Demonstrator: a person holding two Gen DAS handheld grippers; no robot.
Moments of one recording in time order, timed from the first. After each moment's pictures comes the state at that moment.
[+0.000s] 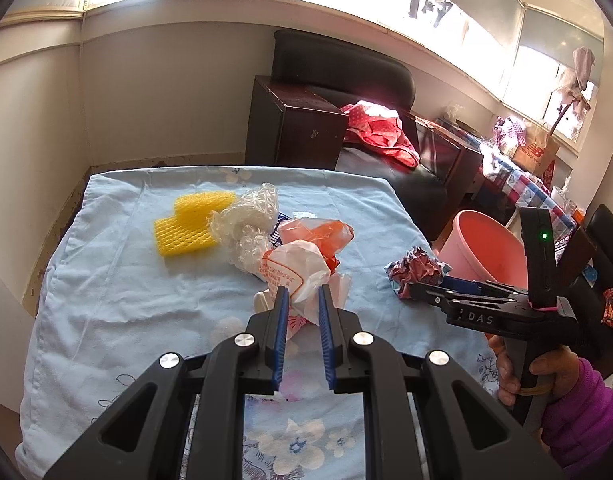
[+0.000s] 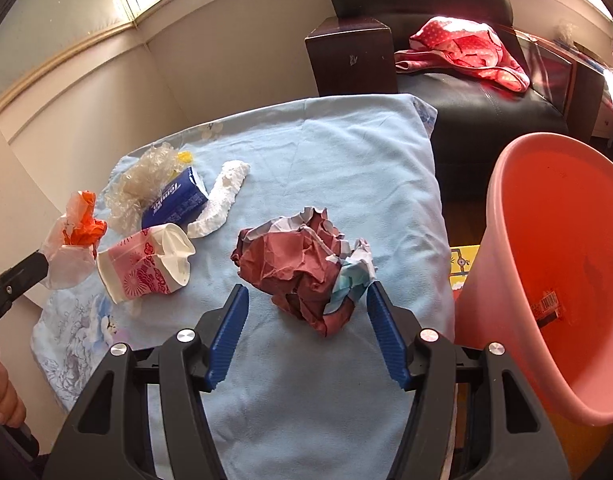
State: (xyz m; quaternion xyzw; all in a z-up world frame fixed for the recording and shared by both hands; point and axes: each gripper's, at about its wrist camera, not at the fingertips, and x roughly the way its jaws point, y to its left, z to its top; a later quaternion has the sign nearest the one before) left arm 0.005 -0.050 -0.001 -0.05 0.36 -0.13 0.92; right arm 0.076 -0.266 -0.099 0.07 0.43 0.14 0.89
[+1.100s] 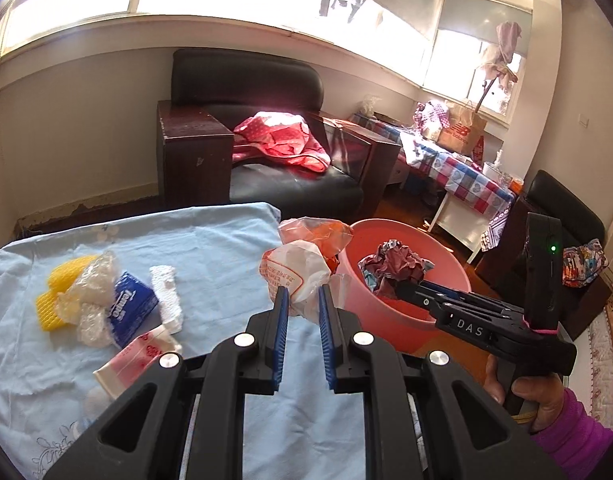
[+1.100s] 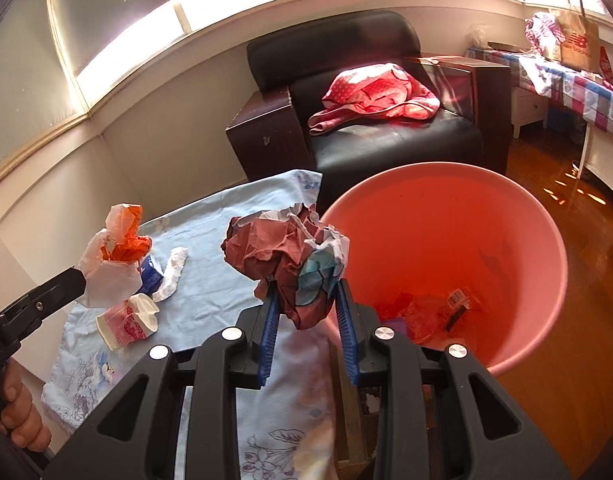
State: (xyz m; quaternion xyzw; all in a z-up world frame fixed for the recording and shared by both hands) left arm 0.019 -0.177 0.034 -0.01 0.32 -0.28 0.91; right arm 0.009 -0.376 -0.056 0.16 0.33 0.02 0.93
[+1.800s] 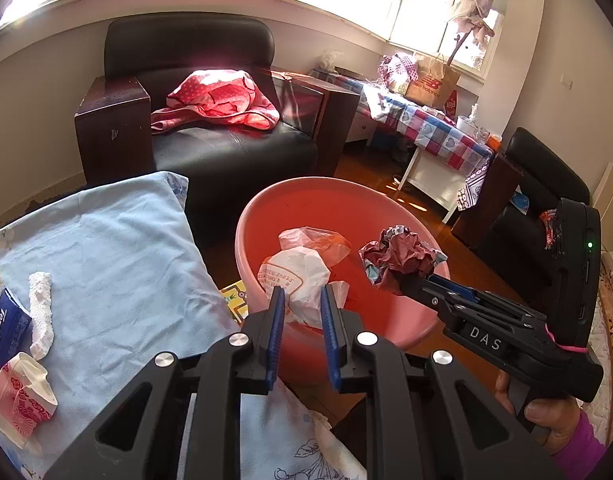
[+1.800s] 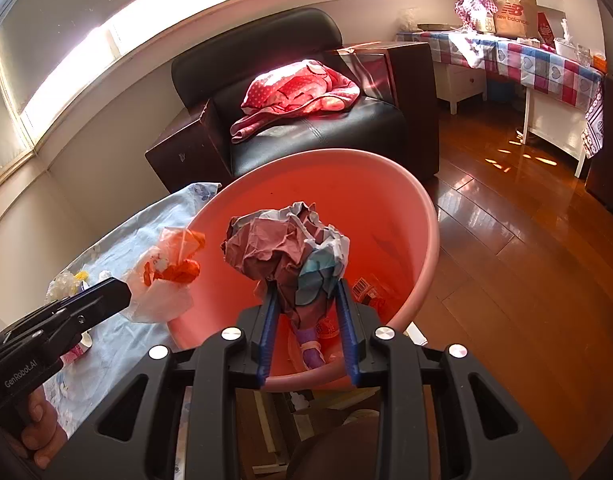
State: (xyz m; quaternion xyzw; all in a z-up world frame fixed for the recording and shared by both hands) left arm 0.056 -0.306 -0.015 0.02 0.38 -0.33 0.87; right arm -0.006 -0.459 -0.086 0.20 0.34 -0.07 0.92
